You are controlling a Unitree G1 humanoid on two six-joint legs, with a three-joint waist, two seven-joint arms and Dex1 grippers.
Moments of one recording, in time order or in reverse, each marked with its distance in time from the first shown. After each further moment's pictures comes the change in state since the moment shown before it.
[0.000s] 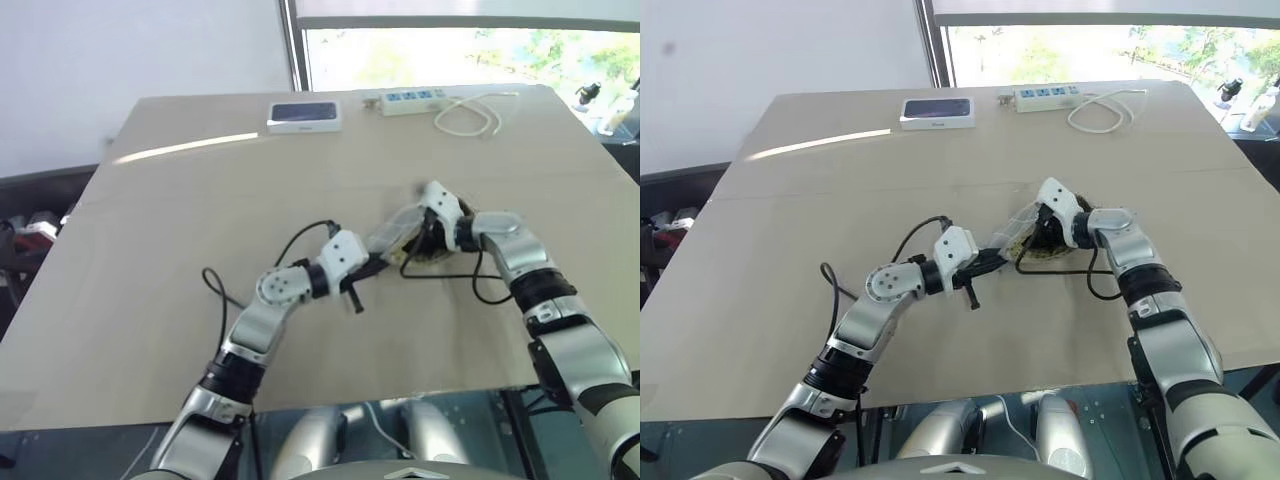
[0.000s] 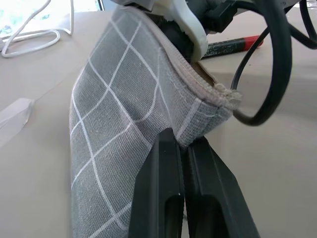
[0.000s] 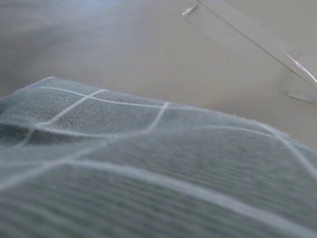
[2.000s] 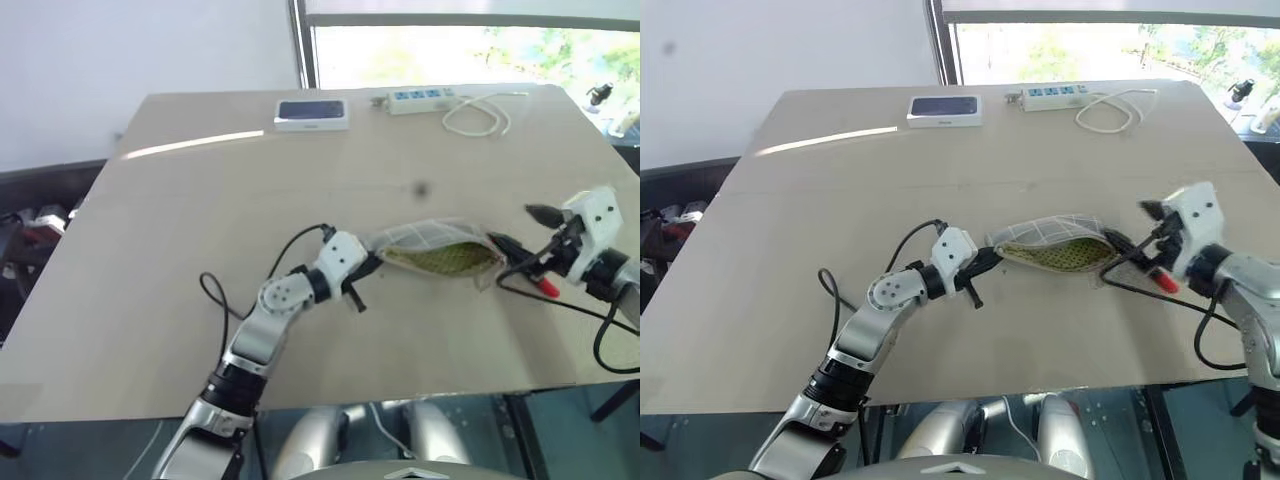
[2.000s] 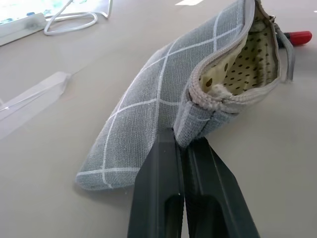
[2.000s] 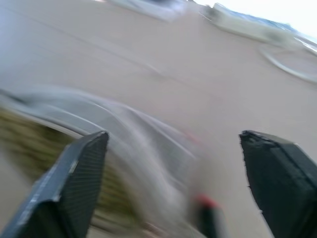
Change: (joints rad) left arm 0.056 -0.014 -0.007 -0.066 0.019 0.062 0.149; right arm 0.725 -0.309 -0.498 -1.188 0.505 0.505 -0.293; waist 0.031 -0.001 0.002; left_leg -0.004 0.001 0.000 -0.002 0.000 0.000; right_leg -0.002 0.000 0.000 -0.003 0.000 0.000
